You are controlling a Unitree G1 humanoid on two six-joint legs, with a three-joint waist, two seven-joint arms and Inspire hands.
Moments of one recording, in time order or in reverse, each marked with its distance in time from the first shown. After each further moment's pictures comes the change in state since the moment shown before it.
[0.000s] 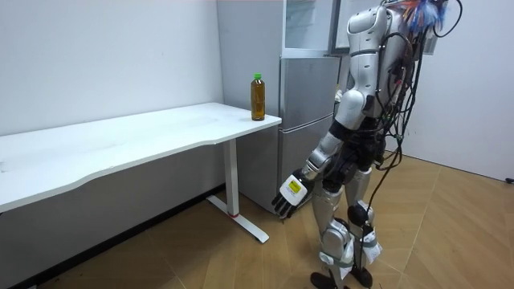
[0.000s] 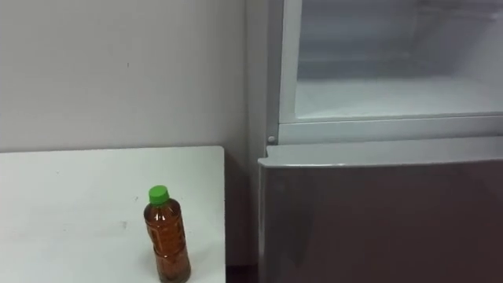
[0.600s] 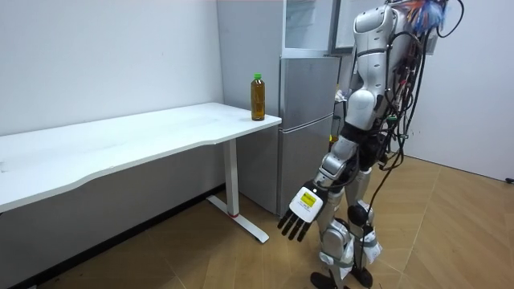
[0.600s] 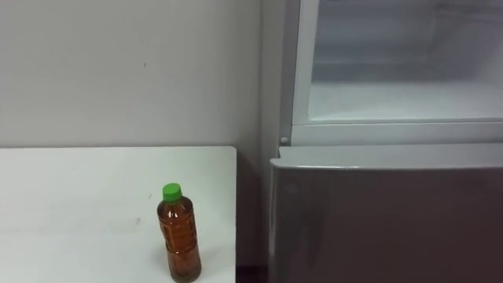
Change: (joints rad) left arm 0.018 -0.005 0.004 0.106 0.032 -0.017 0.178; right arm -0.003 0.003 0.000 -0.088 -0.301 -0.043 -0.147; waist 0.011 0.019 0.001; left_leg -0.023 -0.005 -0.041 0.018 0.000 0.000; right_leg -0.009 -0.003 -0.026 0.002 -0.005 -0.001
